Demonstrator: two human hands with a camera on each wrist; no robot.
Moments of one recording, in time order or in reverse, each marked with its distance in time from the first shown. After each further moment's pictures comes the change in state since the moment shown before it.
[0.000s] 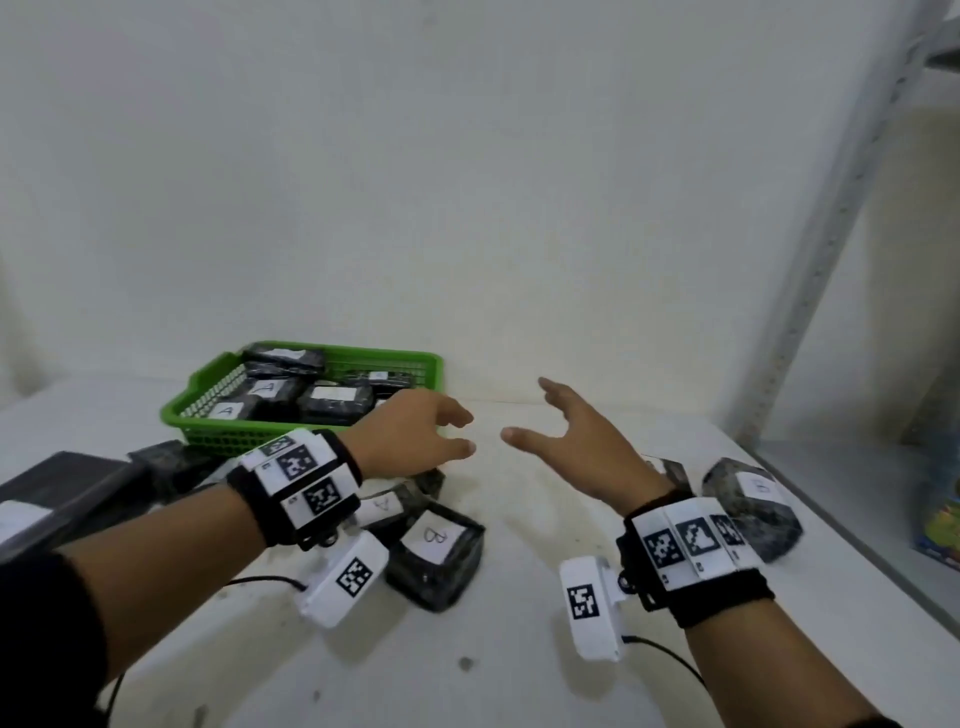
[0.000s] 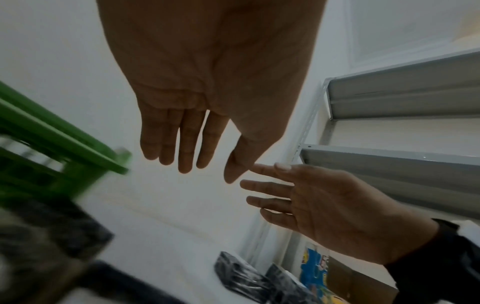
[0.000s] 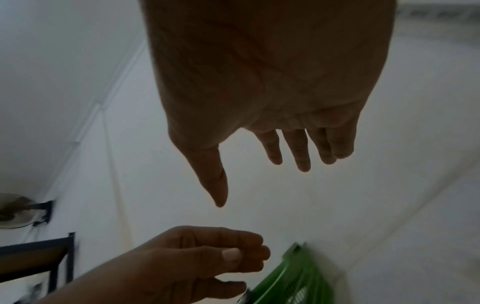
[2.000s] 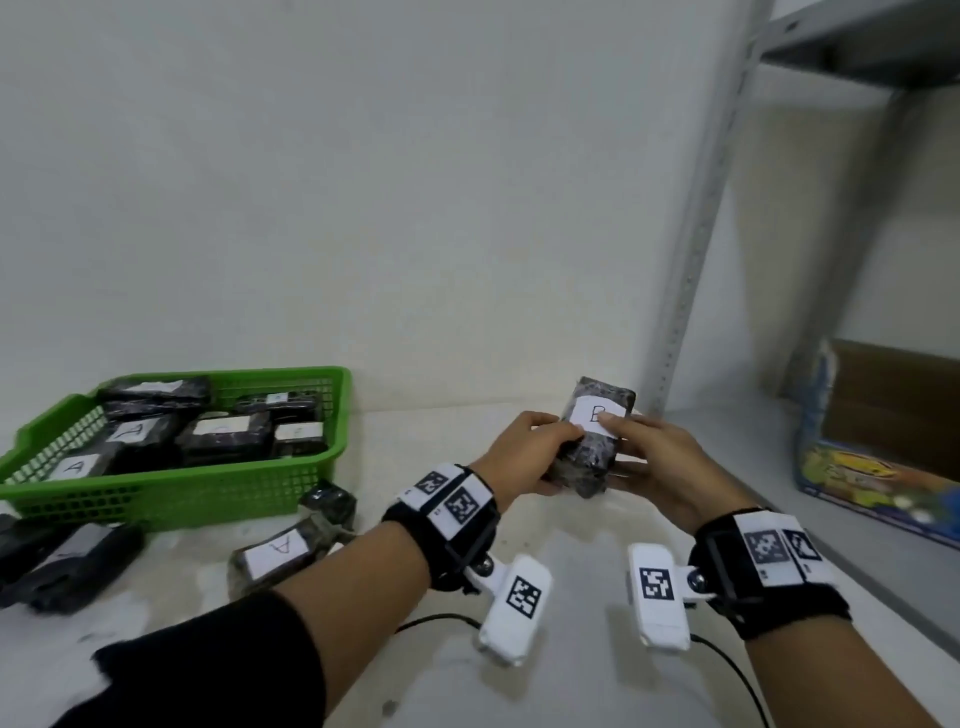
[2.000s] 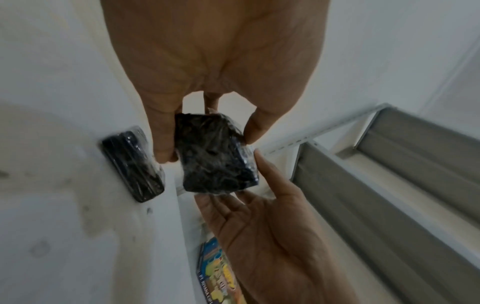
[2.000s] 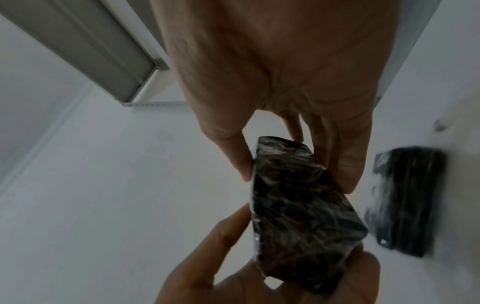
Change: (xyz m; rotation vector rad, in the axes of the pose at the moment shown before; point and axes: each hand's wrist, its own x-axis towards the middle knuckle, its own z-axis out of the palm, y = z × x) left_hand 0.081 0.134 0.131 -0.949 -0.208 -0.110; right_hand -0.023 0.113 -0.088 0.798 0.293 0.312
